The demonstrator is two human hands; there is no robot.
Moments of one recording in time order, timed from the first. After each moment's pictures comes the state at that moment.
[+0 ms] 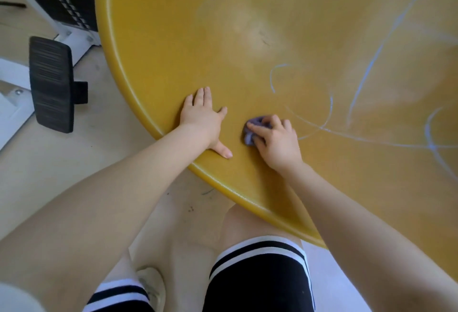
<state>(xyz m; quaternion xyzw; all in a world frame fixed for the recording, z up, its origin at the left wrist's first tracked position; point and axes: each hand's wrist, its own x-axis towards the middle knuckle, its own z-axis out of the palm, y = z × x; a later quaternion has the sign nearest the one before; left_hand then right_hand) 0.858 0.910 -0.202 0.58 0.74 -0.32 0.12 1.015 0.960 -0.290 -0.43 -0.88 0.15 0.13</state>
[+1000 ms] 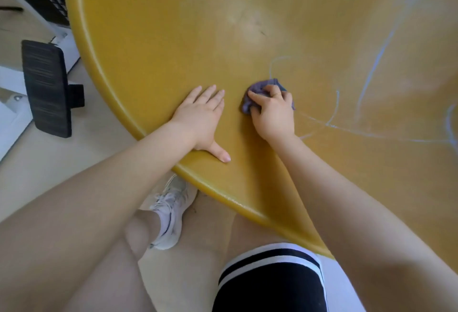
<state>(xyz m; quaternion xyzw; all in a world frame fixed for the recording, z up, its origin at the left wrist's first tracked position) 0.847 0.921 -0.211 0.65 0.68 -0.30 0.11 0.977 1.003 -0.290 -0.49 -0.84 0.17 0.16</state>
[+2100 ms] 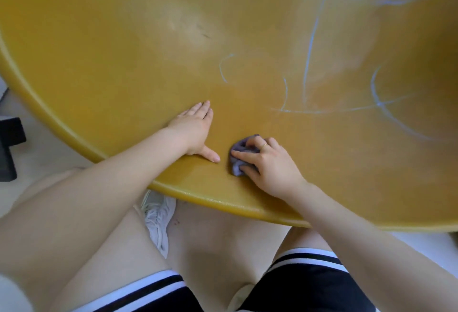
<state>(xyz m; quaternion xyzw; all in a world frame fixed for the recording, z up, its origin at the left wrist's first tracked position) 0.880 0.944 -0.230 0.71 0.63 -0.26 0.19 1.076 0.920 -0.284 -0.40 -0.90 0.16 0.11</state>
